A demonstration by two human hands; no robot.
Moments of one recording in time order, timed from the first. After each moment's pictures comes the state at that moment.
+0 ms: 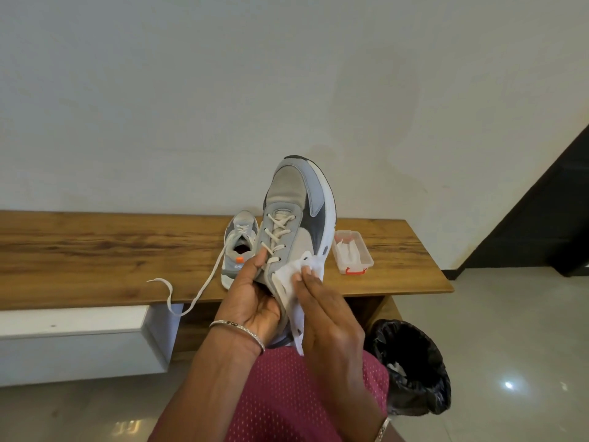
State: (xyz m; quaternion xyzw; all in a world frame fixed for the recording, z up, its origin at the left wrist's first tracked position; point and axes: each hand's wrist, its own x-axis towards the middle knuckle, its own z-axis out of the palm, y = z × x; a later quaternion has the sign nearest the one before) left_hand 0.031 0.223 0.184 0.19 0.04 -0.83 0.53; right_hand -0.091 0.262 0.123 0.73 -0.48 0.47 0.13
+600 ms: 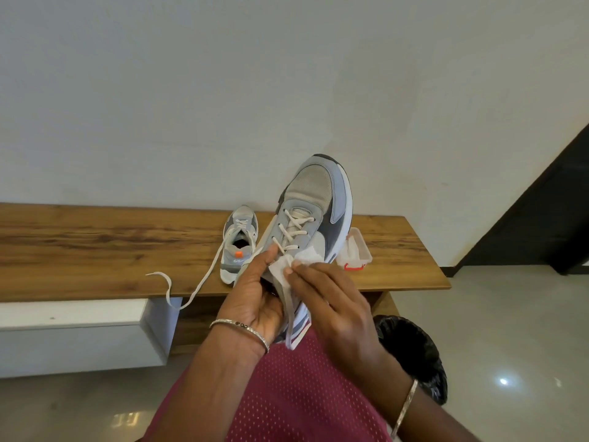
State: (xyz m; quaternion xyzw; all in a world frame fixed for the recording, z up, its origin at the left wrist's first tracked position) left_hand 0.024 0.232 0.185 0.18 0.08 -0.84 0.51; right_hand -0.117 0.247 0.146 0.82 -0.37 0.38 0.23
